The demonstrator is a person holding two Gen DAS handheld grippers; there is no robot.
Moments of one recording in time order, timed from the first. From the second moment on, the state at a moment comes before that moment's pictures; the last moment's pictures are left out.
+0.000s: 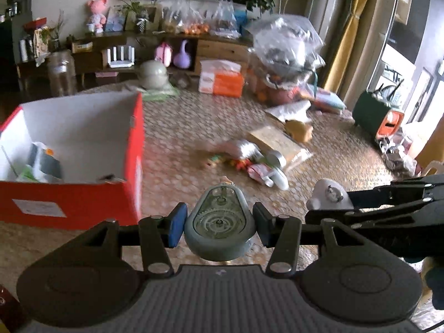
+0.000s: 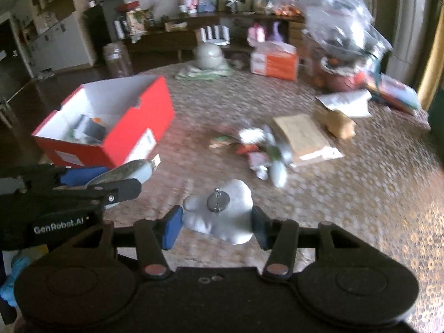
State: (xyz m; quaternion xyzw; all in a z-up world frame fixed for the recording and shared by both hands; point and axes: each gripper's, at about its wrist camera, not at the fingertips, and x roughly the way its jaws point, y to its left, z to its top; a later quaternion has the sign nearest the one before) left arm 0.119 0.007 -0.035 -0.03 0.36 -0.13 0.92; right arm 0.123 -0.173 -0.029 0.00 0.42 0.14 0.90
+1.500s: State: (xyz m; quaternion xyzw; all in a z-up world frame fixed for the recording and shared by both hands) left arm 0.262 0.189 -0.025 0.00 0.36 -0.01 0.93; right arm 0.266 0.057 -0.044 -0.14 0.41 0.24 0.87
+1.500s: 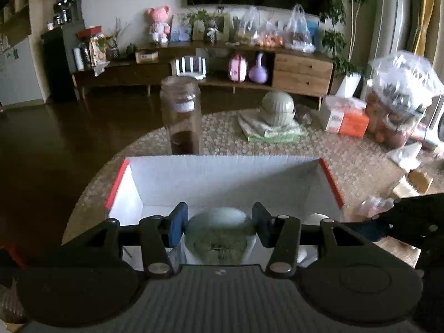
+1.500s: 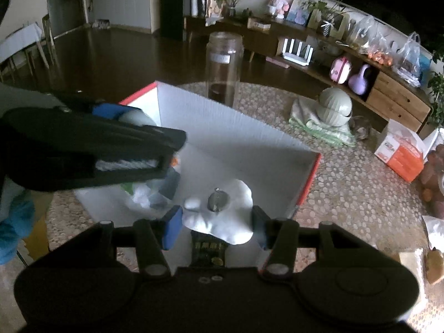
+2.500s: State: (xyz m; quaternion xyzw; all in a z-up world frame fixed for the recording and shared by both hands) left arm 0.295 0.198 -0.064 -0.01 0.45 -0.01 0.90; right arm 0.277 0.070 -0.073 -0.14 0.45 0.26 0.84
